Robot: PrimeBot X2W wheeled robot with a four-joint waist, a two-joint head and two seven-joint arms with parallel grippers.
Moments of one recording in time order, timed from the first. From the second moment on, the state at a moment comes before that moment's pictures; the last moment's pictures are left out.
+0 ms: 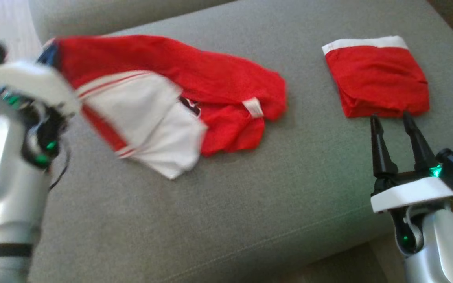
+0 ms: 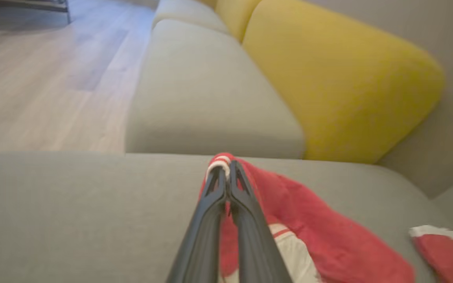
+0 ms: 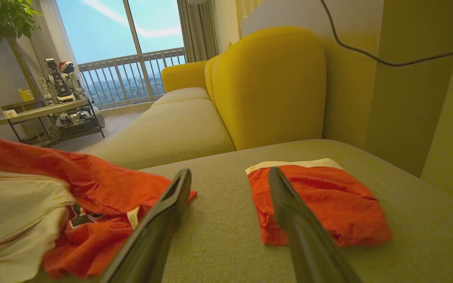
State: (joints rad) left arm -0.69 0.30 -0.28 0.46 -0.69 0.17 0.14; right arm -0.19 -0.05 -0.11 0.22 0.19 0.13 -0.26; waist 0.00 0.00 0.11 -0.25
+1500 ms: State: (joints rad) left arm -0.35 0.10 -0.29 0.47 -0.60 0.09 -0.18; right arm -0.17 -0.05 -0.02 0.26 0.16 0.13 -0.26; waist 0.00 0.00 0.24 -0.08
